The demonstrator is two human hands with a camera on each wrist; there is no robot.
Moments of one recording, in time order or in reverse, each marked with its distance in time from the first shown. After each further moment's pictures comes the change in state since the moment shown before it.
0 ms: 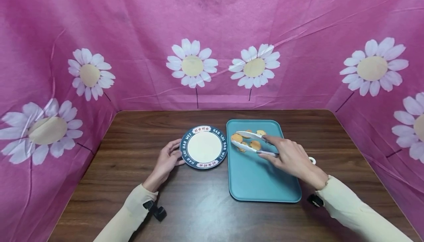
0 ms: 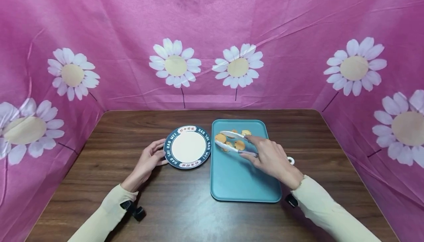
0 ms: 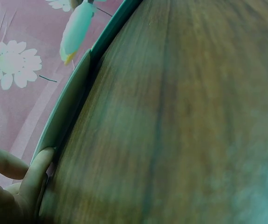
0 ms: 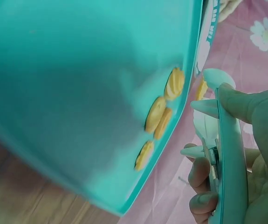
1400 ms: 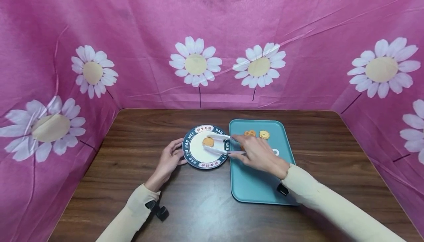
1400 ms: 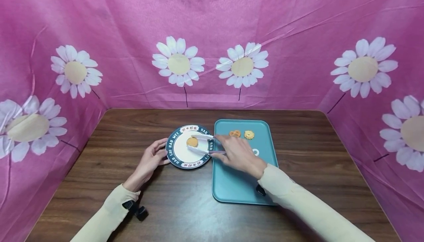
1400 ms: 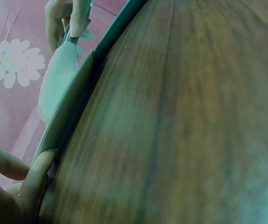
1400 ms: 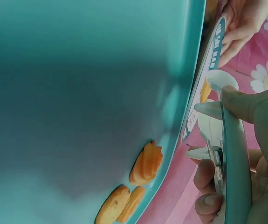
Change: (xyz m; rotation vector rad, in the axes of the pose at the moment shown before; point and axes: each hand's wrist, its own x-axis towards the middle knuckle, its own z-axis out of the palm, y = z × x) left_hand 0.000 0.000 0.002 0.023 0.022 -0.010; right_hand 0.059 -0.061 0.048 0.025 -0.077 -0.199
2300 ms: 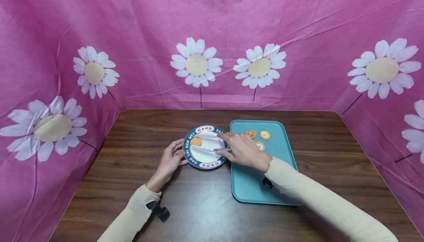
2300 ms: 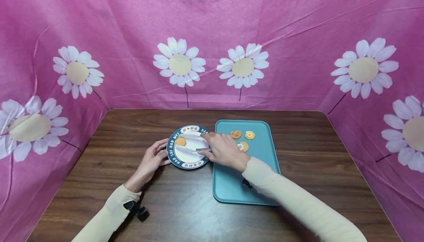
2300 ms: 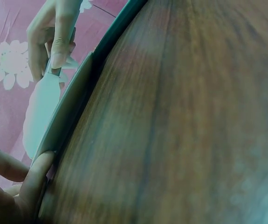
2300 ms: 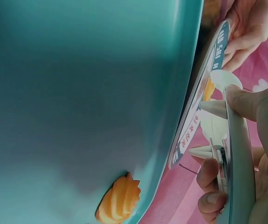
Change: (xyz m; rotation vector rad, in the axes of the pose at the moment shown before) left_hand -0.001 0.000 0.002 0.004 0.008 0.012; right_hand 0.038 -0.020 0.017 -0.026 -0.069 -0.047
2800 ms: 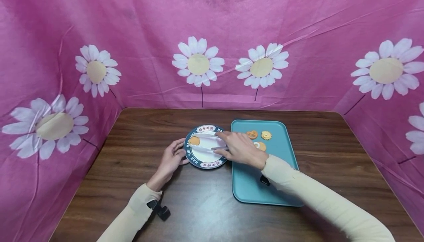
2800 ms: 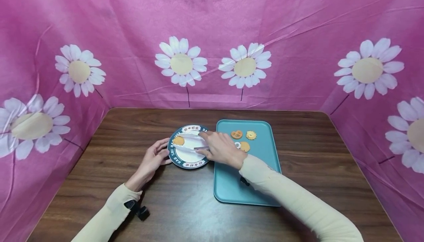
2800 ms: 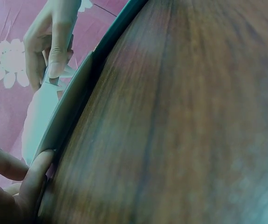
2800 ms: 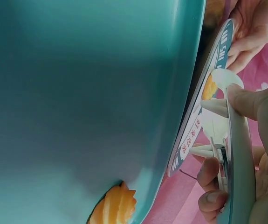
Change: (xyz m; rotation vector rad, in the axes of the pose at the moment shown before) left_hand 0.000 -0.001 -0.002 -0.004 -0.008 0.009; right_hand 0.014 -0.001 0.007 -0.002 -0.021 -0.026
